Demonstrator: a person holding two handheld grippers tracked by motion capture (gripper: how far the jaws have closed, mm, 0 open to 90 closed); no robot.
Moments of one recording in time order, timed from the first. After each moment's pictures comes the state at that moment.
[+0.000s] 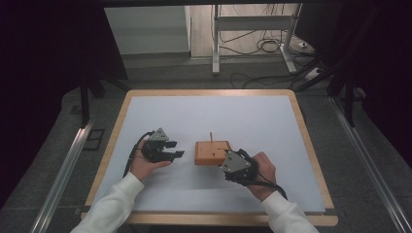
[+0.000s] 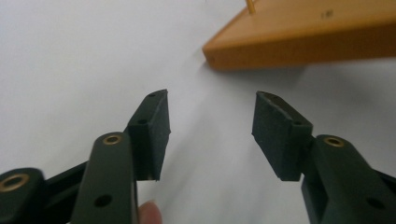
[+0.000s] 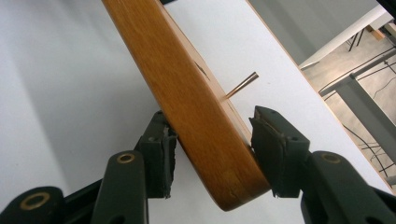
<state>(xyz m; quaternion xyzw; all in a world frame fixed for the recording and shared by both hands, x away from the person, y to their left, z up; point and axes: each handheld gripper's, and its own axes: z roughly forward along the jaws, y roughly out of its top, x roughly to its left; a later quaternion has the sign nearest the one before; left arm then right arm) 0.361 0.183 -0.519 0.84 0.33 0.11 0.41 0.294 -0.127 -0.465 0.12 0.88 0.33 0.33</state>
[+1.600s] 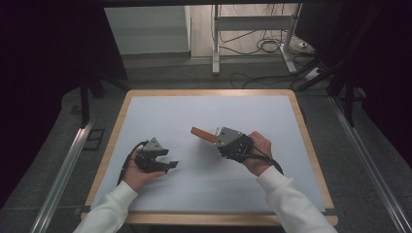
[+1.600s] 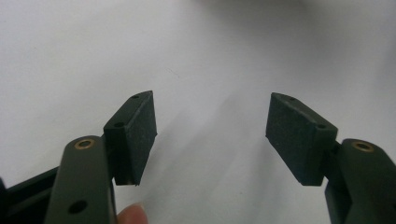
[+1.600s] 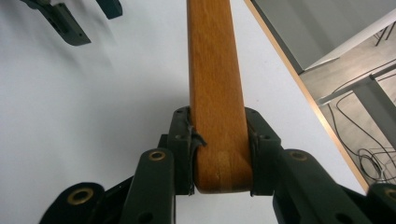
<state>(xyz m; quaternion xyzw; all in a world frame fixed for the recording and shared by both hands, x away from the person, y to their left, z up) 0.338 0.195 -0.531 0.85 0.35 0.11 0.39 0.338 -0.108 -0.418 0.10 0.90 0.31 0.29</state>
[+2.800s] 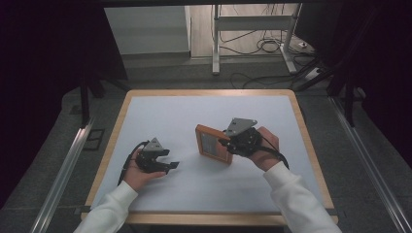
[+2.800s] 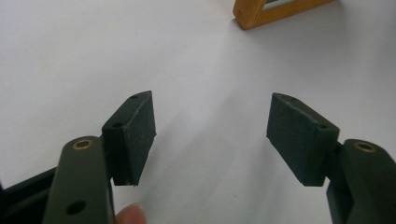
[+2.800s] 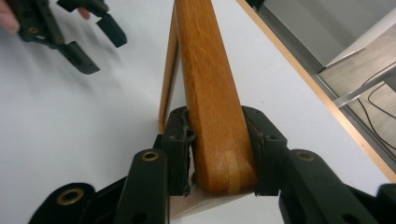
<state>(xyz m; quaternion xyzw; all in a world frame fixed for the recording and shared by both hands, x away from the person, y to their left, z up) 0.338 0.194 -0.532 0.85 0.34 0.11 0.39 0.352 -0.129 -0.401 0.15 0.89 0.35 0.24</state>
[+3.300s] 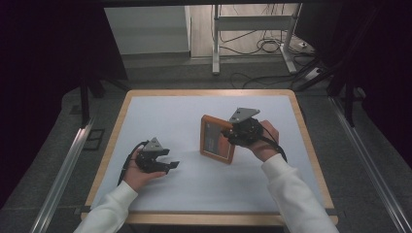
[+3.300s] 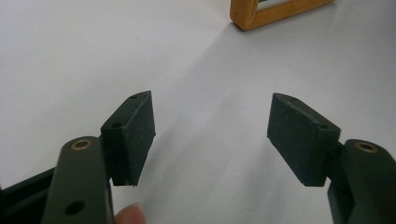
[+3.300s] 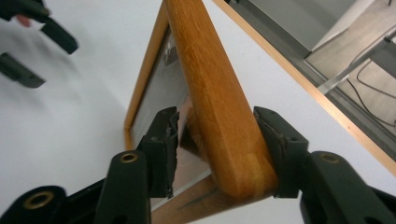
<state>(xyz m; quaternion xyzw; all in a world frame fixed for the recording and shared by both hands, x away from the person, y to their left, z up) 0.337 0.194 -0.530 0.84 0.34 0.11 0.40 0.387 -0.135 -0.408 0.21 0.88 0.36 0.24</state>
